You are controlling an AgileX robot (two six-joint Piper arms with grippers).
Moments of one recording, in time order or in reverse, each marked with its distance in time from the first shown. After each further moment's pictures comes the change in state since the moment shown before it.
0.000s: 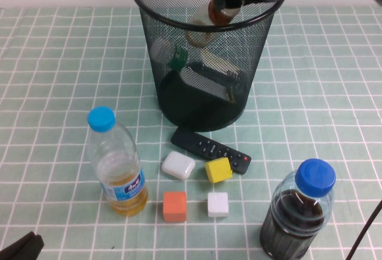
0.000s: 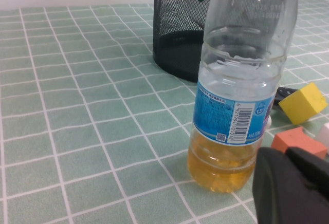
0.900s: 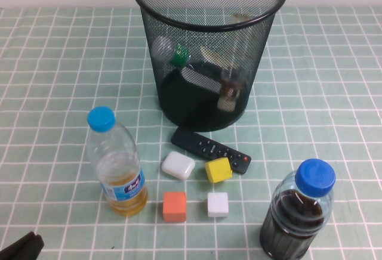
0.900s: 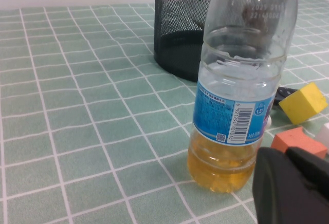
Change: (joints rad) right arm 0.000 -0.399 0.001 -0.291 0.365 0.060; left arm 0.000 0.000 0.000 0.000 0.000 0.000
